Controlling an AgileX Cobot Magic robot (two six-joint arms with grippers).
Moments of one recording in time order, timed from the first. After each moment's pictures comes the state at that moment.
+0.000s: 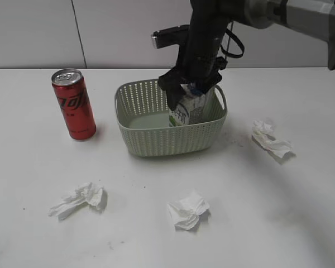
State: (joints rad) left arm 0.00 0.00 -0.50 -0.06 1.06 0.10; right arm 0.52 2.38 -2.11 0.07 1.14 -0.13
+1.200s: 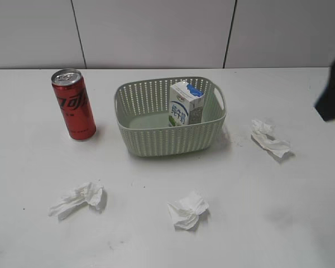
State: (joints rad) left arm 0.00 0.00 -0.50 -0.06 1.06 0.10; right arm 0.52 1.23 -1.17 -0.10 1.11 -0.03
